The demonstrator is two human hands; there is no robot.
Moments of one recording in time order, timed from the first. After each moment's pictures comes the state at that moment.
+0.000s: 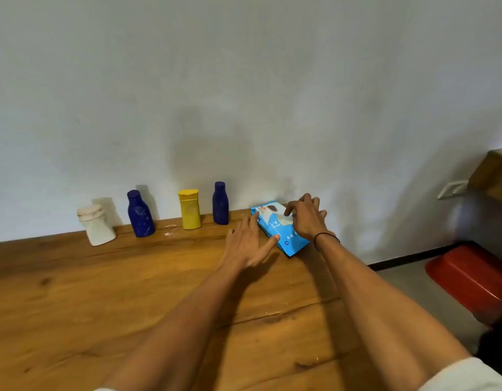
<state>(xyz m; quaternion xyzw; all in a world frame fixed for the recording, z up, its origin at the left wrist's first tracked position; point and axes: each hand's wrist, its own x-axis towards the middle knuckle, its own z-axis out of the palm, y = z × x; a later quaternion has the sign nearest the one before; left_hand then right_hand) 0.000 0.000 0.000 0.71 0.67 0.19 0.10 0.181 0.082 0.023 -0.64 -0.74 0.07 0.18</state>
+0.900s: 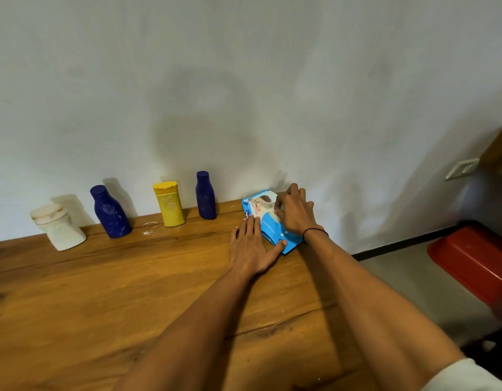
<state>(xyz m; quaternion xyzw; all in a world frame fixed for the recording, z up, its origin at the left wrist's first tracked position) 0.039 0.047 -0.064 0.71 0.70 0.07 0.11 0.176 0.131 -0.025 -0.62 -0.76 0.05 0.19</state>
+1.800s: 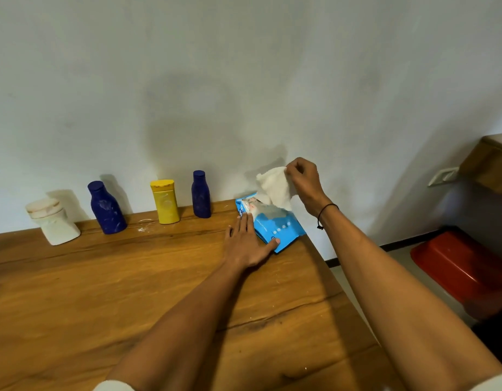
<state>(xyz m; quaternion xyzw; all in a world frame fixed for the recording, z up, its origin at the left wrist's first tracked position) 0.036 0.046 -0.053 0.70 0.69 0.10 0.16 0.196 0.130 0.062 -0.53 -0.60 0.33 0.50</state>
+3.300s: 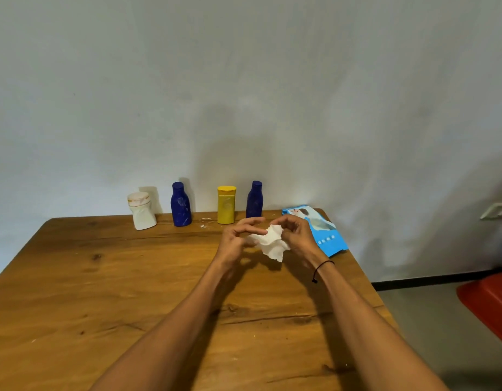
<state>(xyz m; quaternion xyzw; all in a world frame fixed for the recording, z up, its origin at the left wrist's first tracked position) -0.091 -0.057 0.013 0.43 0.47 0.58 0.51 0.081 0.017 0.010 -0.47 -0.65 0.44 0.41</state>
